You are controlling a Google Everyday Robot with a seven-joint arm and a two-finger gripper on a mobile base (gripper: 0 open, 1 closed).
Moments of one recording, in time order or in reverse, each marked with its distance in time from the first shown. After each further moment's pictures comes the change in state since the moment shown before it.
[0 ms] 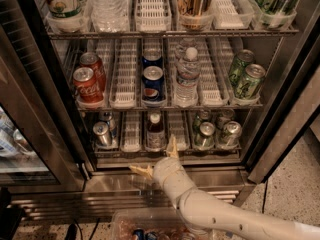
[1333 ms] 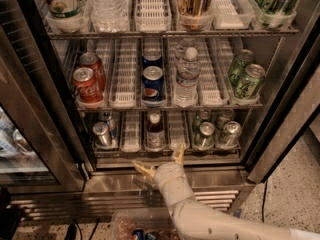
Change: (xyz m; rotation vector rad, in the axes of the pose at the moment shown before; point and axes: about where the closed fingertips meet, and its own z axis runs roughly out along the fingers) arm 0.012 -0.016 -0.016 0.170 0.023 0.093
